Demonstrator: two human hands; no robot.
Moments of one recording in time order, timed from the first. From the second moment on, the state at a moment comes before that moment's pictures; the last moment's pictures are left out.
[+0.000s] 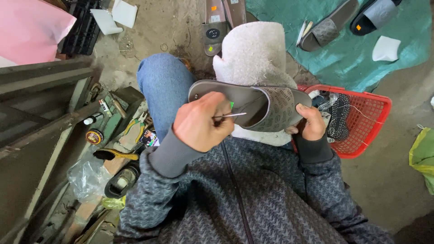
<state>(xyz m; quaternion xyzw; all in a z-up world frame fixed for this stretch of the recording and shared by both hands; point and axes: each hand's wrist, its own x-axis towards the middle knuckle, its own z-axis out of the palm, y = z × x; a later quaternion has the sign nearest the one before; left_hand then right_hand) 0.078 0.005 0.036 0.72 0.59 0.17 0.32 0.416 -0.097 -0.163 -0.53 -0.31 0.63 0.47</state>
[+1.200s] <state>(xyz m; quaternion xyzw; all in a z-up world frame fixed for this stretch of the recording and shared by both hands) 0.087 0.023 0.039 0.59 0.51 0.37 0.50 0.430 -0.108 -0.219 -0.45 -0.19 0.67 0.55</state>
